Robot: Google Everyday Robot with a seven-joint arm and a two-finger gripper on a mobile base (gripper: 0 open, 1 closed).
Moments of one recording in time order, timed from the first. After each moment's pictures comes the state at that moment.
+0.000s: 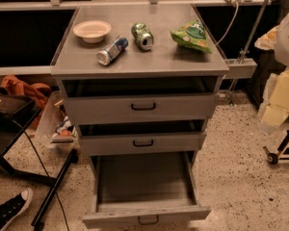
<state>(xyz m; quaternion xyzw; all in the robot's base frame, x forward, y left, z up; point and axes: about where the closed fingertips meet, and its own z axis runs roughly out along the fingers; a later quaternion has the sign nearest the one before) 0.438 -0.216 0.977 -0.60 0.78 -0.04 0.16</state>
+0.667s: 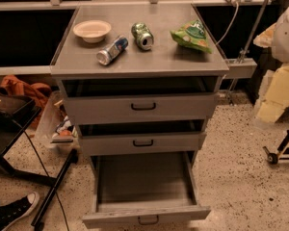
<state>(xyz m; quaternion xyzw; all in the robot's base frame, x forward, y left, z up) 0.443 -0.213 0.979 -0.59 0.79 -0.03 0.17</state>
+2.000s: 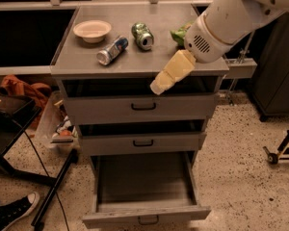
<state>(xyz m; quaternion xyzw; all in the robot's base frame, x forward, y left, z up) 0.548 -0.085 0.937 -0.41 0.87 0.10 0.26</state>
